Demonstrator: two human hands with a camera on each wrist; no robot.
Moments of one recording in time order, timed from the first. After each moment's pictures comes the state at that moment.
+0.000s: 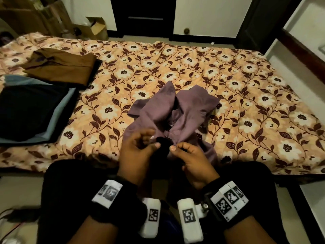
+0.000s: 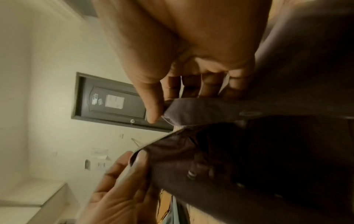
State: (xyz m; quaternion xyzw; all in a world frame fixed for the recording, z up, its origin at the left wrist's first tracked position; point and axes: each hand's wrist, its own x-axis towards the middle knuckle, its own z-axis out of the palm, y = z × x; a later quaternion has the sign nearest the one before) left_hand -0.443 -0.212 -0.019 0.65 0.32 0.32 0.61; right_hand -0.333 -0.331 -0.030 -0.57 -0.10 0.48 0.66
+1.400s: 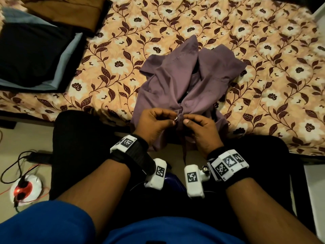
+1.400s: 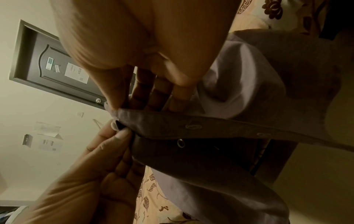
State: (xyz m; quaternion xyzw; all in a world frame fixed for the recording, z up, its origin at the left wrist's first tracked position) left_hand -0.446 -0.211 -0.085 0.61 0.31 0.22 0.70; right_hand -0.337 -0.327 -0.078 -0.63 -0.18 0.40 0.64
